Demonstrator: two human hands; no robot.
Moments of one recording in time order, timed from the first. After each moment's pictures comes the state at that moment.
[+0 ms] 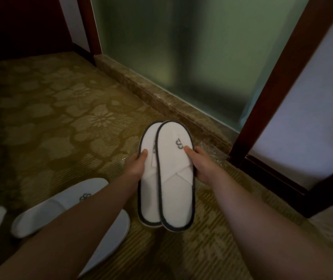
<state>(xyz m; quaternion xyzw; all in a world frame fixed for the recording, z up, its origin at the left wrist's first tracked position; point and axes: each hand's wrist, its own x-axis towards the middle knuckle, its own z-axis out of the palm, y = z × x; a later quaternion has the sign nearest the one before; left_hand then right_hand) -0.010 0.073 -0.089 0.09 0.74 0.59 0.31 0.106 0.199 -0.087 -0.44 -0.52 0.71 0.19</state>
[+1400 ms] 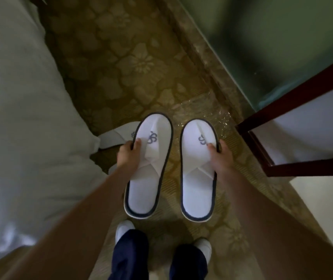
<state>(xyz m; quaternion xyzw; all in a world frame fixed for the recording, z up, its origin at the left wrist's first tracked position) 0.011 -0.093 0.150 -0.04 0.86 0.39 0.32 0.150 0.077 0.177 -0.61 -0.60 0.52 0.00</state>
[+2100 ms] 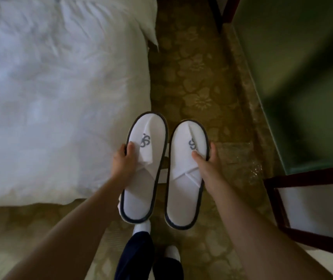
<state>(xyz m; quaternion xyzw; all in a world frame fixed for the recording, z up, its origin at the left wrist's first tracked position) -0.015 -0.256 0.328 -0.17 0.86 0.47 0.12 0.051 -0.060 0.358 -0.42 -0.65 0.63 -0.06</state>
